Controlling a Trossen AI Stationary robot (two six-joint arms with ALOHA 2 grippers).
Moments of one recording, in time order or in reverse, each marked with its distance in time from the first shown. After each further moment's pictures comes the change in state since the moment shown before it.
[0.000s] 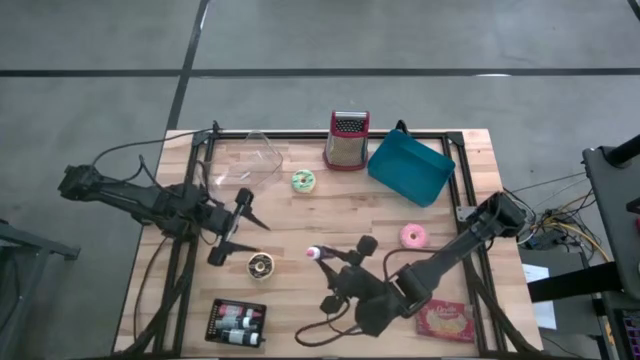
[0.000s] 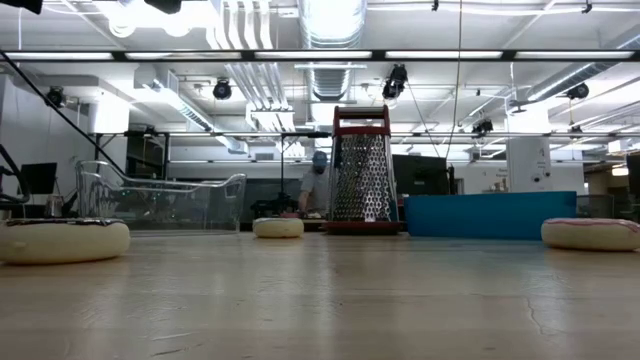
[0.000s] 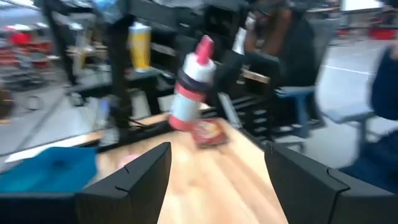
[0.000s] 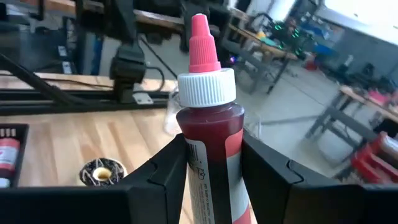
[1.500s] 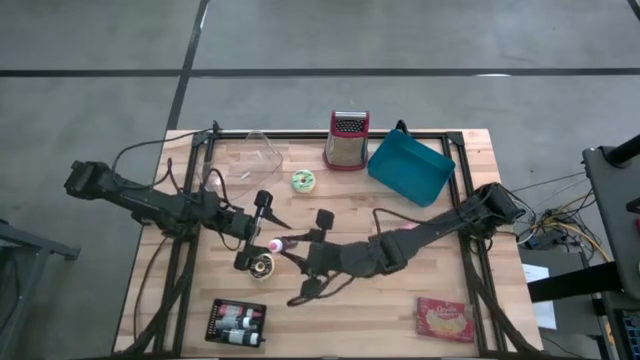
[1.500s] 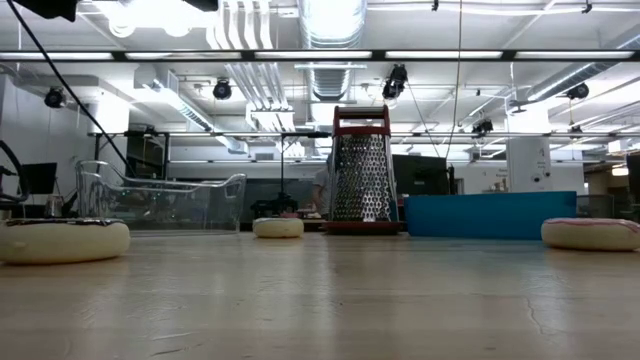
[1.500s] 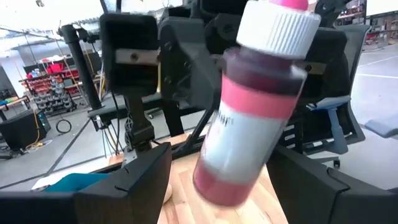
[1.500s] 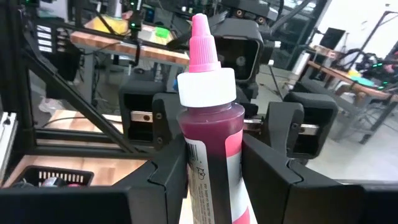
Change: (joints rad) left arm -0.001 0.277 0.000 0.376 -0.071 0.068; right arm -0.211 -0.002 -0.002 0.388 -0.572 -0.322
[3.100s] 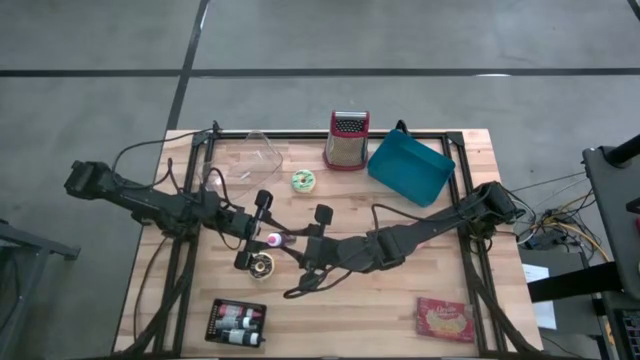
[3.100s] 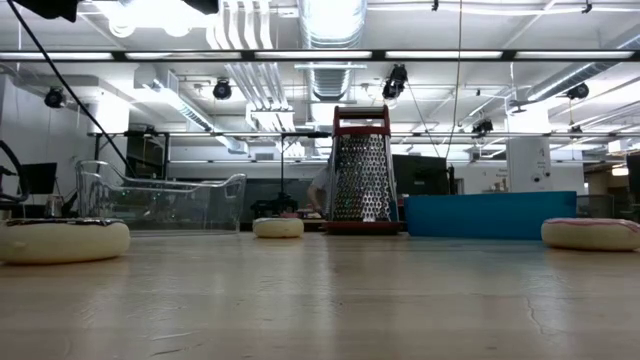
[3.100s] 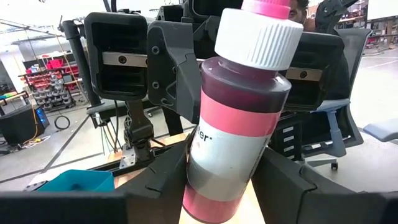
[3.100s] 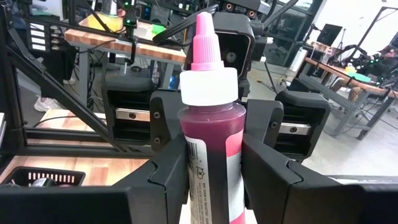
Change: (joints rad) left arm 0.001 0.001 0.000 -0.001 -0.001 -0.026; right arm -0.027 0.000 0.000 -0.009 -0.011 0.006
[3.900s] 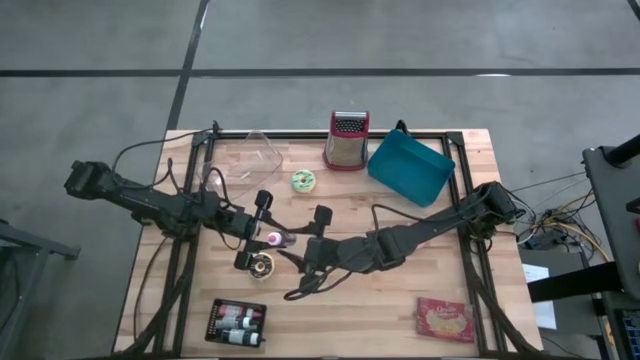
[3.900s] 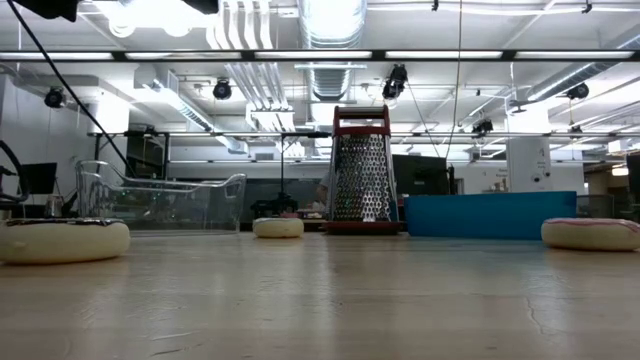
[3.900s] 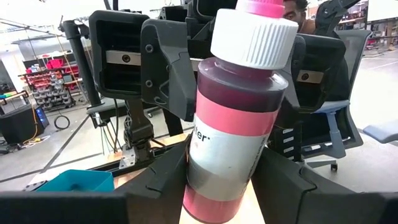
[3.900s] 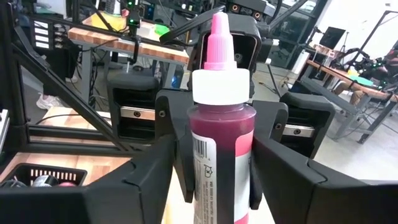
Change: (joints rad) left arm -0.001 0.000 0.000 0.003 0.000 -0.003; right arm 0.002 0.000 0.000 0.001 -0.009 -0.014
